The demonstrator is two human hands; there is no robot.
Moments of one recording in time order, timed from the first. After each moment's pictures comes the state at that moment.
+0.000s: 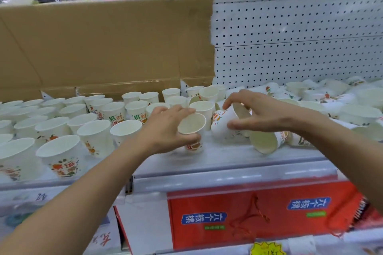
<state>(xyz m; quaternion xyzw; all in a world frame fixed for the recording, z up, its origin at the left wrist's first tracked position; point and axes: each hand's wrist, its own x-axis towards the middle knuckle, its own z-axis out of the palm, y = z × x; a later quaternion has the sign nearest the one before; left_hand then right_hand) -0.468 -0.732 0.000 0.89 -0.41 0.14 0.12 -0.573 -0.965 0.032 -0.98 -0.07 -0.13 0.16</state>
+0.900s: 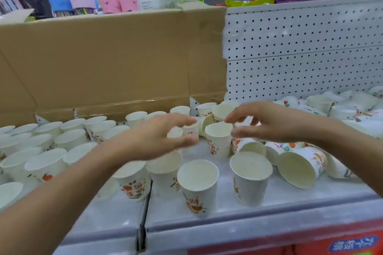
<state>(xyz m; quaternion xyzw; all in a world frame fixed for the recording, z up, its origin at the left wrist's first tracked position) -0.420 -0.700 0.059 0.87 -0.47 -0.01 0.17 -0.517 -0.949 0.057 -0.98 -0.06 -0.10 0.17</state>
